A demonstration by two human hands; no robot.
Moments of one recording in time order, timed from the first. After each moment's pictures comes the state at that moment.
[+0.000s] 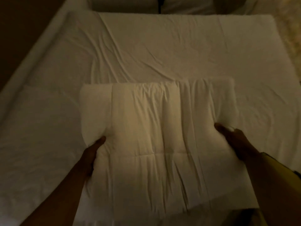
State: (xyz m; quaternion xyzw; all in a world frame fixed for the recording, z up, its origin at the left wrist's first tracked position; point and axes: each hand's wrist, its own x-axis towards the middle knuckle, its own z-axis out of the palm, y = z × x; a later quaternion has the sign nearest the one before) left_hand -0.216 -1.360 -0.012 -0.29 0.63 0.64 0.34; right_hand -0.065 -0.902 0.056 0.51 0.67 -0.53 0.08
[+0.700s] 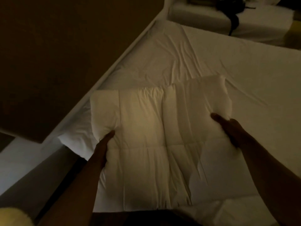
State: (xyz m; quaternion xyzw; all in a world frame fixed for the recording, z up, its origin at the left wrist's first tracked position) left_hand -0.112 -1.752 0.092 -0.36 0.59 0.70 0.17; right_hand -0.122 -1.308 0.170 0.36 0.75 -0.54 0.15
